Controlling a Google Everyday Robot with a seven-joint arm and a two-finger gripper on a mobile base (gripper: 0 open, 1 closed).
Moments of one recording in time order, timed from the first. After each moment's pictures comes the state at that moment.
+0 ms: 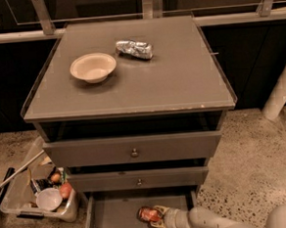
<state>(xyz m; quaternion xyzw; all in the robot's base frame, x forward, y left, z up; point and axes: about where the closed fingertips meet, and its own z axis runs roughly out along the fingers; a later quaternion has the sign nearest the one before) 0.488 -0.051 0.147 -0.55 0.71 0.18 0.40</state>
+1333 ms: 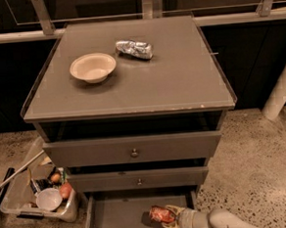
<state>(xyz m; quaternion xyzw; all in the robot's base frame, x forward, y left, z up) 0.456 -0.098 0.230 -0.55 0.69 0.18 0.43</state>
